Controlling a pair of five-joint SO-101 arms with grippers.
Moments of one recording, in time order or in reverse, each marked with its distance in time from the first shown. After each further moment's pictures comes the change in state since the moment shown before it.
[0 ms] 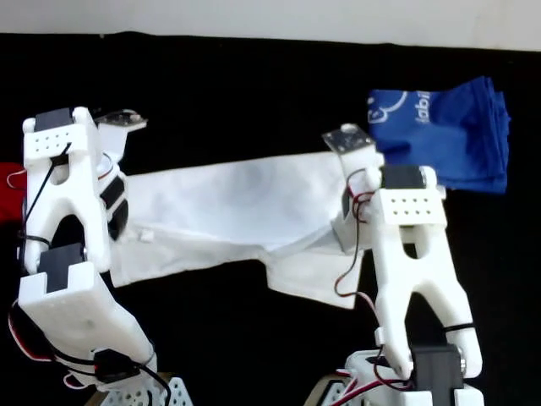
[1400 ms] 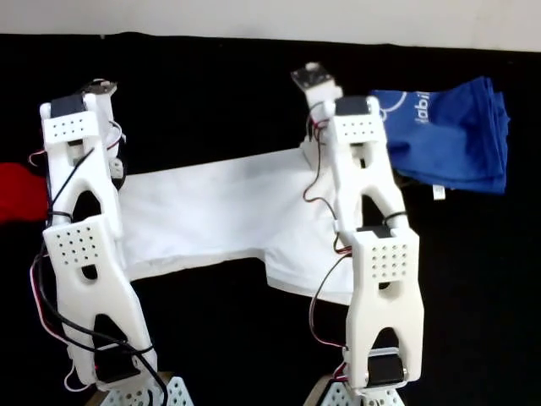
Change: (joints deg) left arm -1.1 38.9 -50.3 -2.6 20.3; right arm -3.1 62.9 -73.2 1.0 -0.4
